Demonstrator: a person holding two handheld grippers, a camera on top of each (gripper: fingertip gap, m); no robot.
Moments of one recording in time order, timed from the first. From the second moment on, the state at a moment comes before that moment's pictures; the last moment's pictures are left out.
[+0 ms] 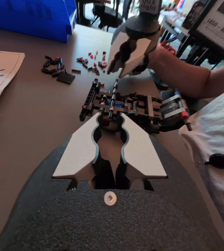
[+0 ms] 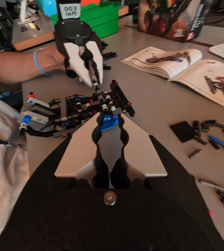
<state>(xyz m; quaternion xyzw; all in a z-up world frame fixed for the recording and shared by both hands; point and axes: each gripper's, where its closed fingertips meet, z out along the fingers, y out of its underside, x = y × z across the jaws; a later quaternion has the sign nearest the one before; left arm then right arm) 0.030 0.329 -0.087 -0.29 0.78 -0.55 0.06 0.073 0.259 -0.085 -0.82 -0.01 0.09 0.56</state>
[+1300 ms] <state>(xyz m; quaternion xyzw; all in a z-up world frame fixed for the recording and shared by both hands) 0.048 0.519 -0.040 -0.59 0.61 -0.40 0.34 0.197 0.209 -0.066 -0.75 0.20 -0.21 0.59</state>
